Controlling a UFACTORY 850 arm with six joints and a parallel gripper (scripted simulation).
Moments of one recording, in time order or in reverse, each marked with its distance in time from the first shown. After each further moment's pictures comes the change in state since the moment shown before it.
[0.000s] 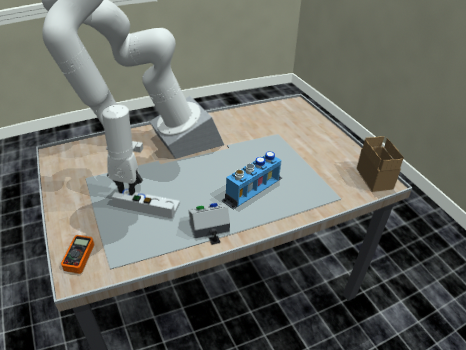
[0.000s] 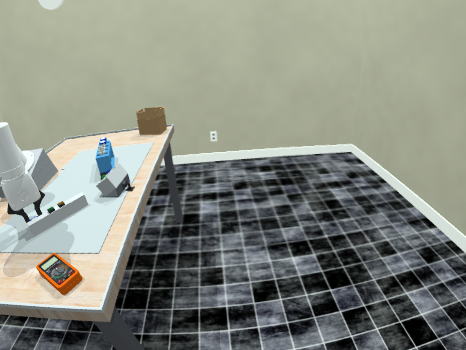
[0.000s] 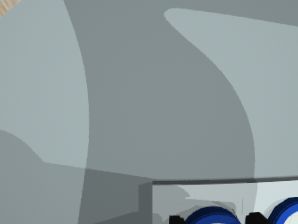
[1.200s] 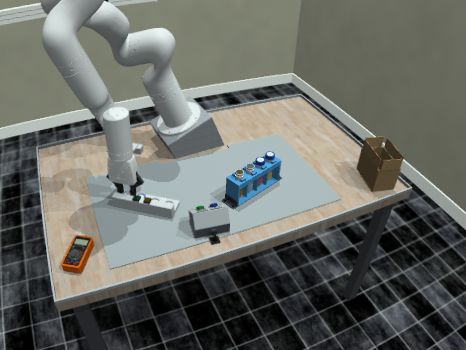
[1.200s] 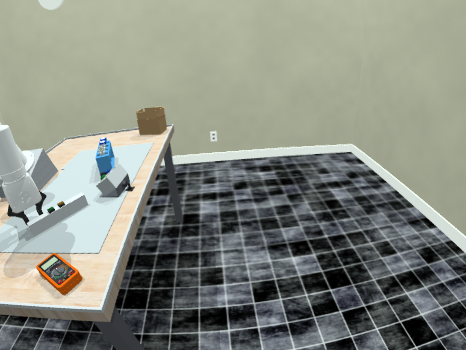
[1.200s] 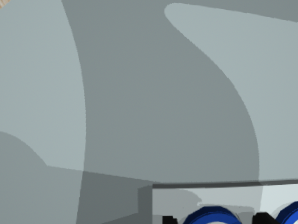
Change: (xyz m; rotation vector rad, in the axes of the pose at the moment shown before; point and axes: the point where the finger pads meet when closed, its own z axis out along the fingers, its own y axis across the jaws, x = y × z) arm 0.000 0.000 0.008 0.000 0.000 0.000
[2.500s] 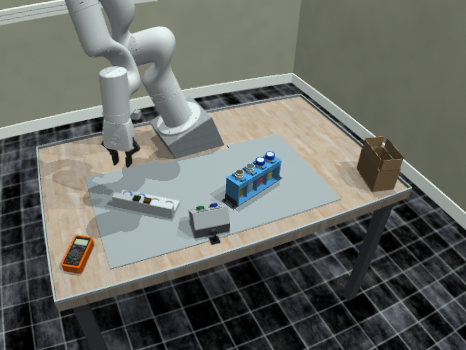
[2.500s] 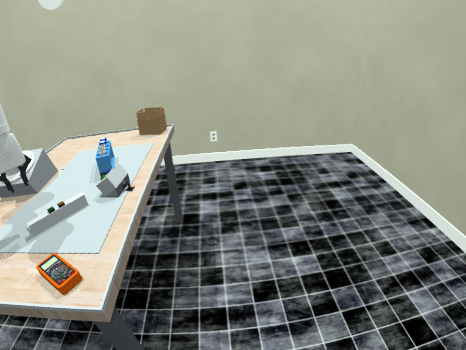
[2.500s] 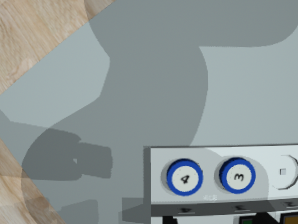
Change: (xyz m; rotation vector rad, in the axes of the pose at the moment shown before) arm 0.000 0.001 -0.136 -0.003 -0.040 0.005
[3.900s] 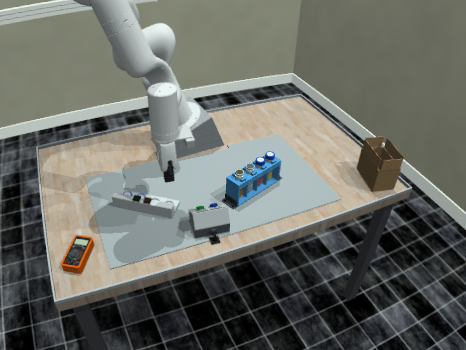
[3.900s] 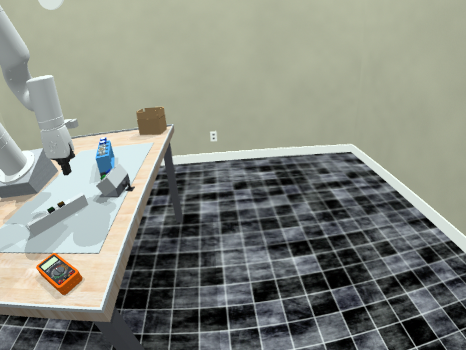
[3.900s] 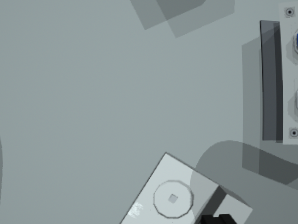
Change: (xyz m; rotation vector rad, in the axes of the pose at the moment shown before) arm -0.008 0.169 0.026 0.029 0.062 1.018
